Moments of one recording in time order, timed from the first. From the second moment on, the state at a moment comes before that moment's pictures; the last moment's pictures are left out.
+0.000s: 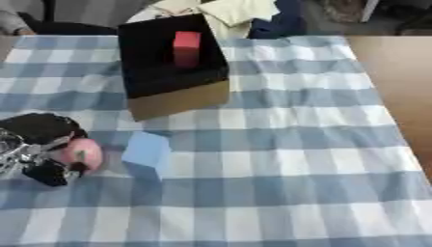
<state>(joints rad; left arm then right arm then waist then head) -0.54 0.84 -0.37 -1.73 -0.95 0.15 -0.76 -0.91 -0.53 0.10 -1.98 0.53 0.45 0.37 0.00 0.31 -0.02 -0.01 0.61</state>
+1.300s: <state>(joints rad) -0.67 0.88 -0.25 -1.93 -0.91 0.21 -0.87 -0.90 -0.52 0.09 -1.97 0.54 0.45 0.36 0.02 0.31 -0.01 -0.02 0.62</state>
